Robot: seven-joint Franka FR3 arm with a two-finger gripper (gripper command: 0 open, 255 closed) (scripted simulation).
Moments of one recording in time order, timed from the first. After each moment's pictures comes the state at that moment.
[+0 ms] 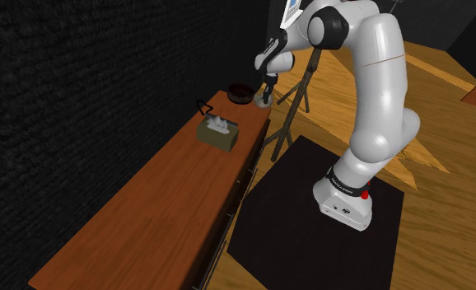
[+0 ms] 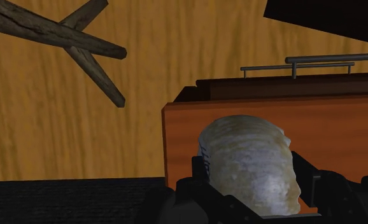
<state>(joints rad) -0.27 0.69 -0.33 -1.81 0.19 2.45 -0.96</state>
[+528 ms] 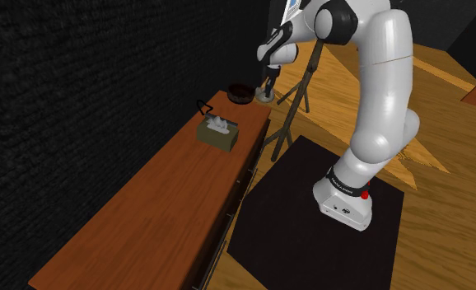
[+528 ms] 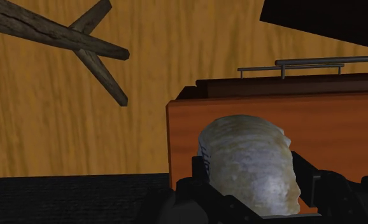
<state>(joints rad) -0.25 0.61 -0.36 -1.82 0.17 2.39 -0.95</state>
